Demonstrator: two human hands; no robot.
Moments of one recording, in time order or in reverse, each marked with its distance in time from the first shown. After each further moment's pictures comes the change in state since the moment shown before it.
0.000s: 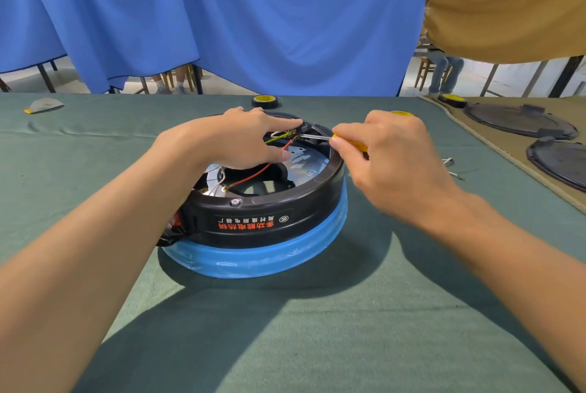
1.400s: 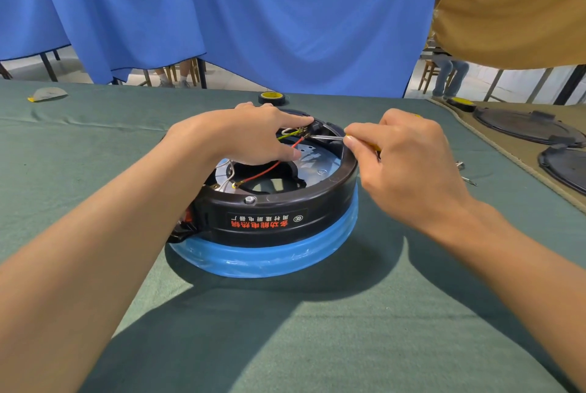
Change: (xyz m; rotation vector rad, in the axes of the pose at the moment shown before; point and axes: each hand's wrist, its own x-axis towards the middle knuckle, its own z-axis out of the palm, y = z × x) left_hand -0.004 0.003 -0.002 -0.017 0.002 0.002; right_hand -0.002 -0.006 0.003 -0.001 0.042 0.035
